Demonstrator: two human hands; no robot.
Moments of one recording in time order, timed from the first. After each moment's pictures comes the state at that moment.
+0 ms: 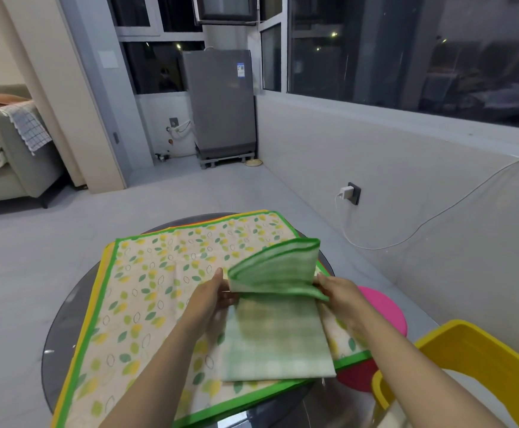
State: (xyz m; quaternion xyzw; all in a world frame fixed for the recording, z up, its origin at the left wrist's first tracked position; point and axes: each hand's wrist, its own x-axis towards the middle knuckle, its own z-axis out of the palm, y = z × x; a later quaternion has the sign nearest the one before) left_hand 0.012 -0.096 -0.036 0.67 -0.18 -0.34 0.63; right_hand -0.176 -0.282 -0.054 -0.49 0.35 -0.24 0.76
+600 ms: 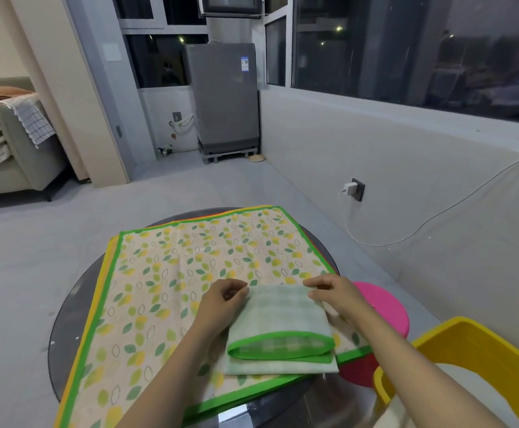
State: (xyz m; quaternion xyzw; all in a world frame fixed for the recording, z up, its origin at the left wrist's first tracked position) left_hand -0.006 -0.084 -0.049 0.79 -0.36 -0.18 0.46; right_hand -0.189 -0.262 -0.037 -0.74 0.35 -0.16 0.55
